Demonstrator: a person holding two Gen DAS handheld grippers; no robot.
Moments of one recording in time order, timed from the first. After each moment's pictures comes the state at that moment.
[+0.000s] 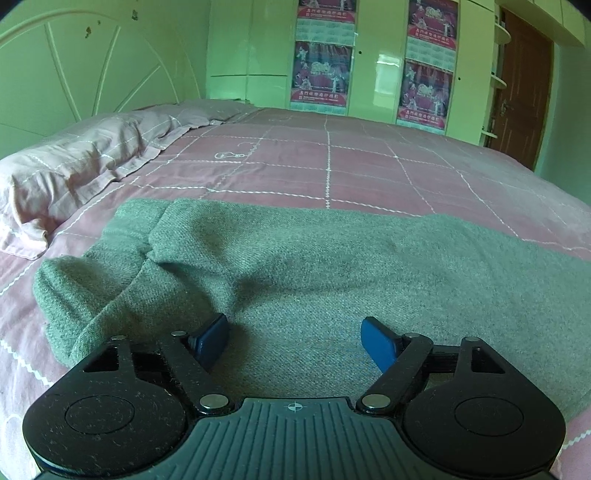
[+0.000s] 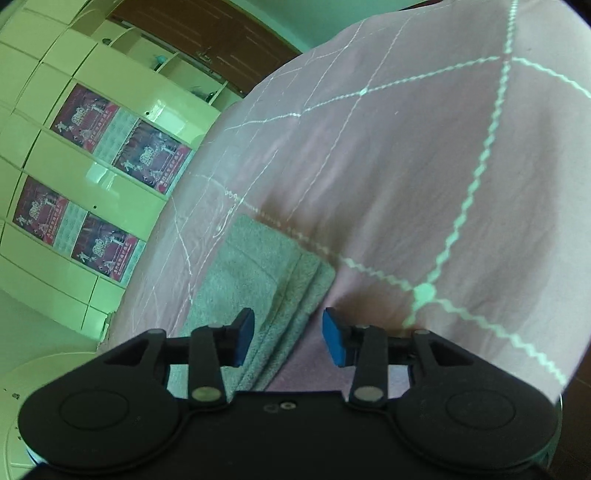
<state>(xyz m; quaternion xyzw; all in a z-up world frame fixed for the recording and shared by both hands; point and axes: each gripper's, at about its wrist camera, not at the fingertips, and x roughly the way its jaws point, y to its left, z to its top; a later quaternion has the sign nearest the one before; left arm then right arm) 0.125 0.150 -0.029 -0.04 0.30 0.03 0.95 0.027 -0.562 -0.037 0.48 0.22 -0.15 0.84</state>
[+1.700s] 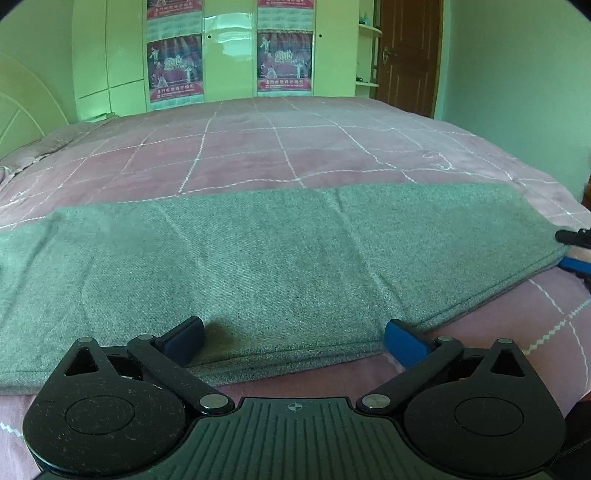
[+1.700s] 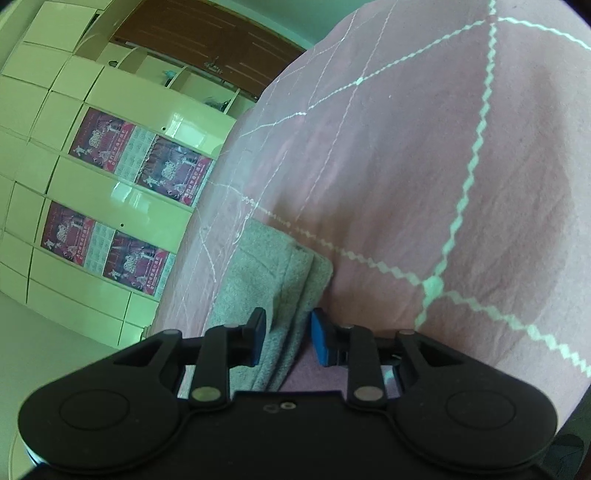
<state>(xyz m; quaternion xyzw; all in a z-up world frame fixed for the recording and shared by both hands) 0.071 -0.252 -0.015 0.04 0.33 -0.11 0.94 0.010 -0.563 -0.043 0.53 0.18 -0.11 0.82</state>
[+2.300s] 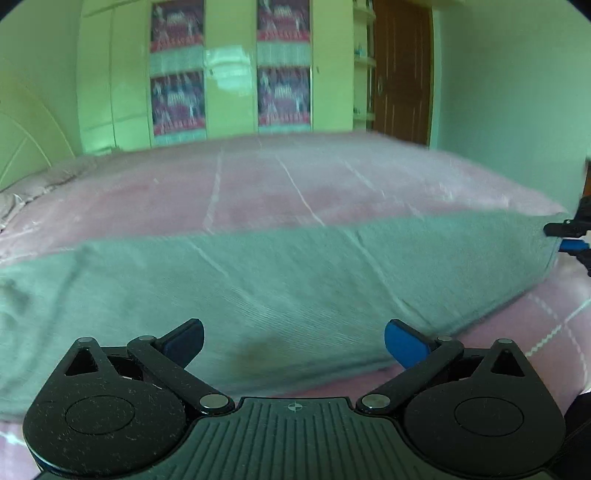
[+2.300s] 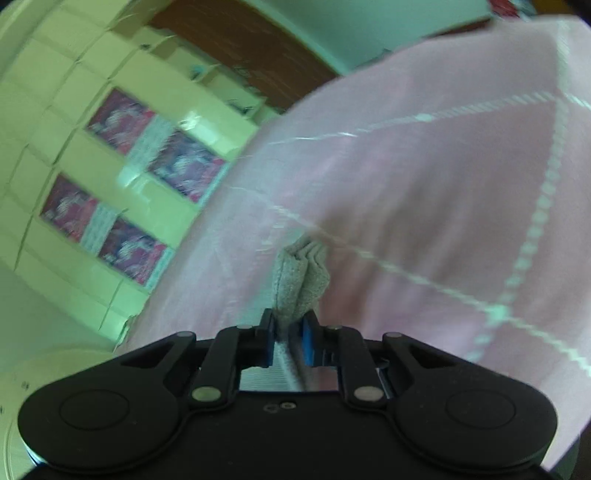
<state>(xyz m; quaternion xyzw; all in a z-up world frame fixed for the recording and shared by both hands) 0.053 -0.191 0.012 0.03 0.25 -0.12 0.96 0.034 -0.522 0.008 0.44 0.17 -0.10 0.88</state>
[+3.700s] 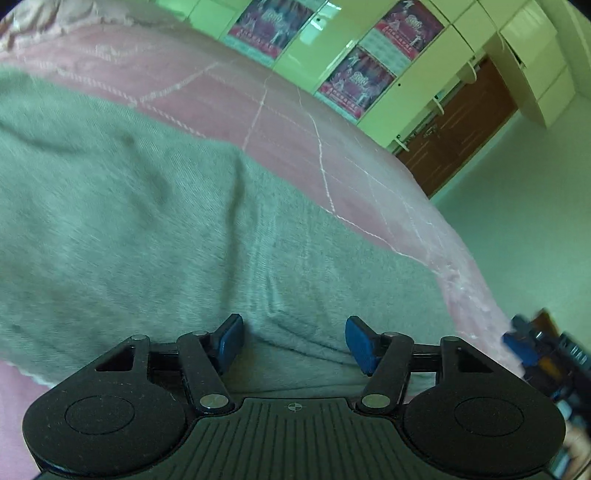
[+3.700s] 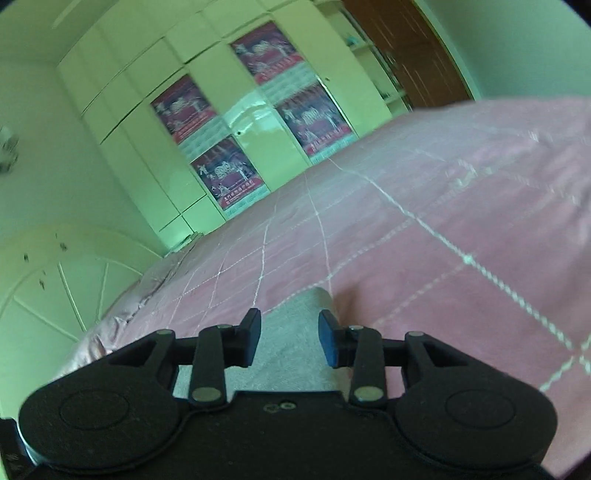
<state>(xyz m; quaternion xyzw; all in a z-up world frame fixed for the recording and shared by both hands) 0.128 0.030 -0.045 -0.28 0.36 -0.16 0.87 0.049 -0.343 0.043 0.30 0.19 0.01 0.94</state>
